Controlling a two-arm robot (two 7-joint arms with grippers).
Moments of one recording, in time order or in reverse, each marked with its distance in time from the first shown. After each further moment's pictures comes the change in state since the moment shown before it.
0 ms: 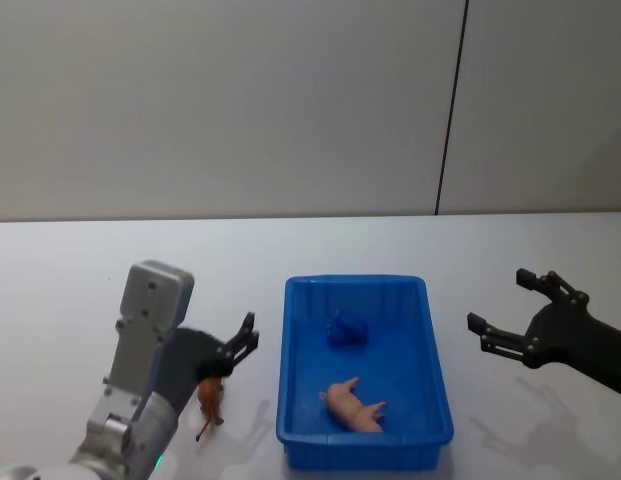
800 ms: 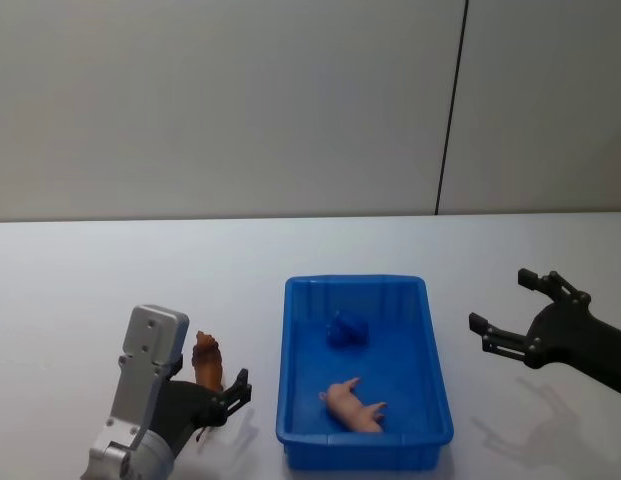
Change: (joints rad) left arm 0.007 -0.029 -0.011 0.137 -0.068 0.035 -0.069; right arm -0.002 0.003 0.002 -0.001 0.002 -0.001 0.000
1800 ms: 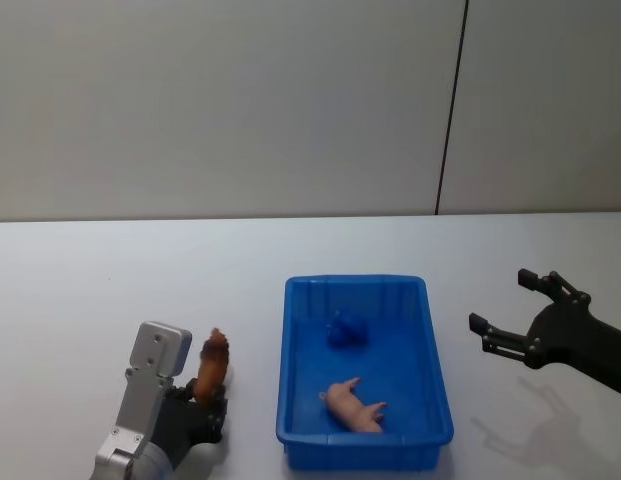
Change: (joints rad) left arm -0.028 -0.039 -0.010 0.117 0.030 0.012 -0.050; right arm 0.000 0.000 0.000 0.000 0.000 0.000 0.000
